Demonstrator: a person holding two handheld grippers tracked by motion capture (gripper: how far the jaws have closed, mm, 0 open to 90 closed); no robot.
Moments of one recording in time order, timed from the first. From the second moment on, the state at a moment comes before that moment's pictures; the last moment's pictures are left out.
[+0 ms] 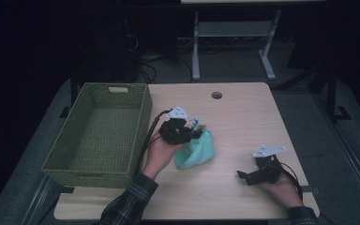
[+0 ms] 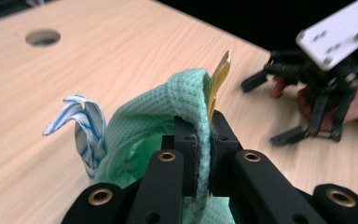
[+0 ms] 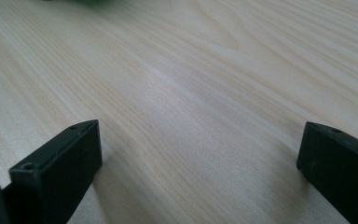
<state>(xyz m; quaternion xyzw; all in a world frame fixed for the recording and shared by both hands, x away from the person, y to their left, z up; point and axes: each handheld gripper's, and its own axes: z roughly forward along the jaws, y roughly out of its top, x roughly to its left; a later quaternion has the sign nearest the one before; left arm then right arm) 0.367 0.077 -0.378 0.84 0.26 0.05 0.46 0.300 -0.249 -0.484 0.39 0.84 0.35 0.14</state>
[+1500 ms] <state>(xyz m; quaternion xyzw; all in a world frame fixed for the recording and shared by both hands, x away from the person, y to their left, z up) 0.339 0.109 -0.397 0.86 0.28 0.05 0.42 0.300 -0.250 -0.483 0.39 0.84 0.35 0.14</state>
